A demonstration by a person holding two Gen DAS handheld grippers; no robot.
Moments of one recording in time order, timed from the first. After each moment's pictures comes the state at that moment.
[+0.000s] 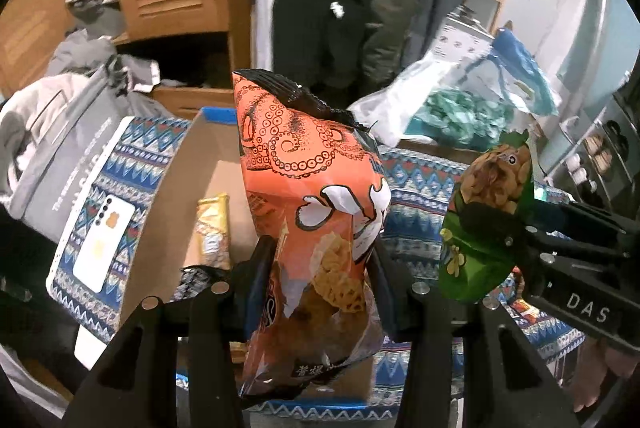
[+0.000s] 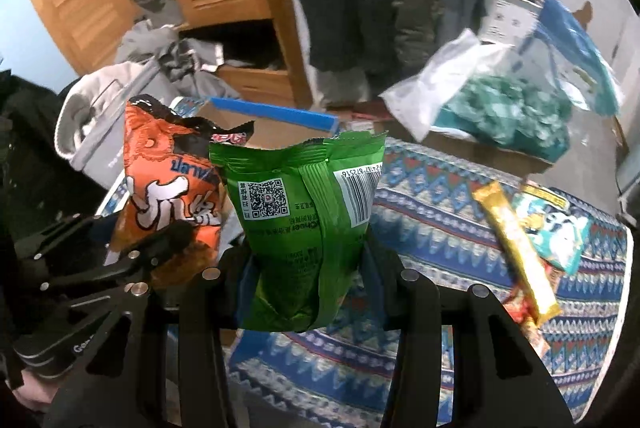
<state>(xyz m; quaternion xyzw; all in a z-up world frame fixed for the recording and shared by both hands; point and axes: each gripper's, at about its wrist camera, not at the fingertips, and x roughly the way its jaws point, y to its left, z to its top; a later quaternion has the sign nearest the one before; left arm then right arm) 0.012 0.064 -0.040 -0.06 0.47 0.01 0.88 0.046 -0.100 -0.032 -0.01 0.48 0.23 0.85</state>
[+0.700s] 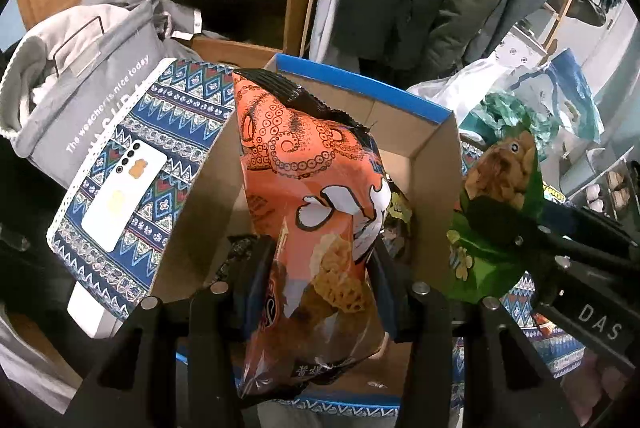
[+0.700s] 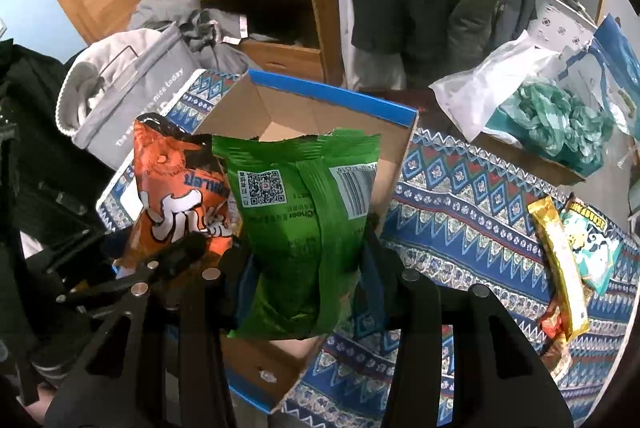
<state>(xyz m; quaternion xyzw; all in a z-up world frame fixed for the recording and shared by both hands) 0.011 0.128 -0.077 -0.12 0.50 0.06 0.85 0.054 -0.025 -0.054 -0.04 0.50 0.25 0.83</state>
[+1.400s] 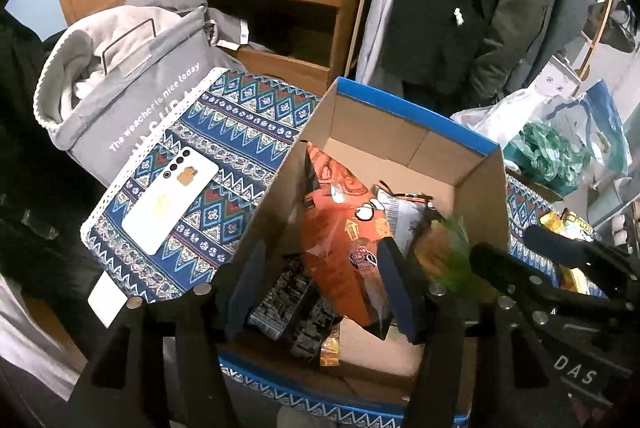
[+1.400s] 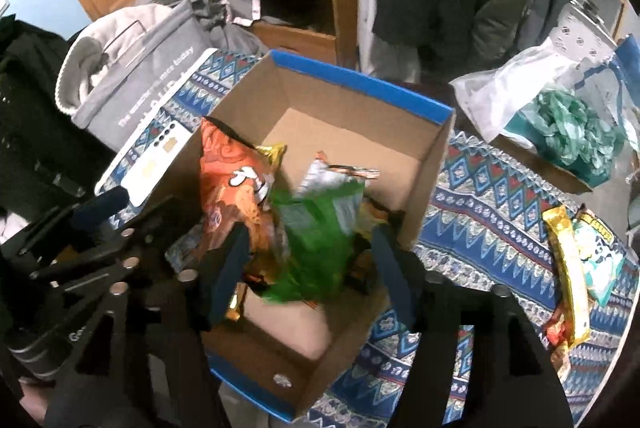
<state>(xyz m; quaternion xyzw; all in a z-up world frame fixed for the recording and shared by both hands) 0.003 0.158 -0.067 -0.12 0.48 0.14 0.86 0.054 0.005 -0.064 -0.07 0.52 0.26 0.81</state>
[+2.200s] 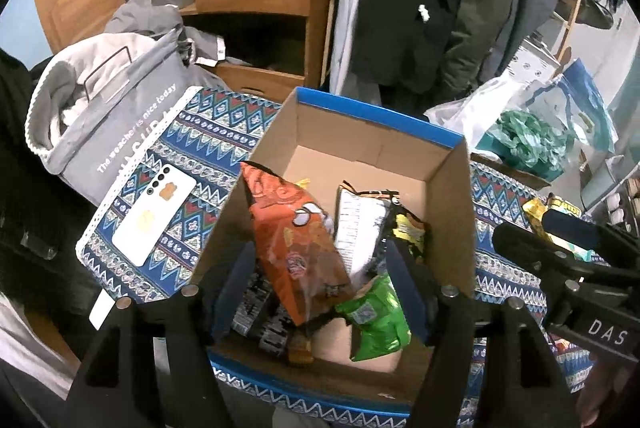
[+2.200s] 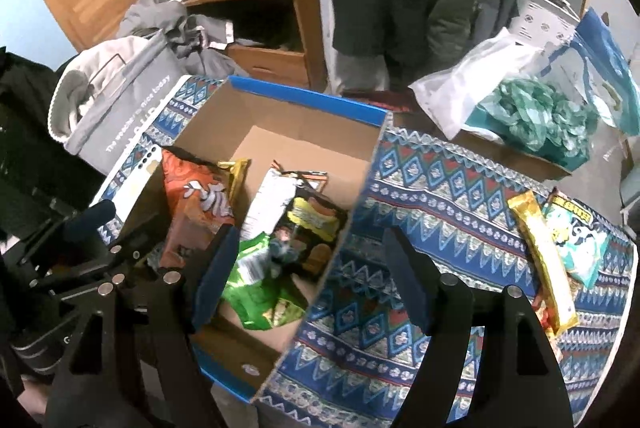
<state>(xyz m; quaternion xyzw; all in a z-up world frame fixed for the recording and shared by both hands) 0.005 0.117 -0.055 -0.09 0.47 0.11 0.87 0.056 -0.051 -0.047 -0.04 0.50 0.23 0.83</state>
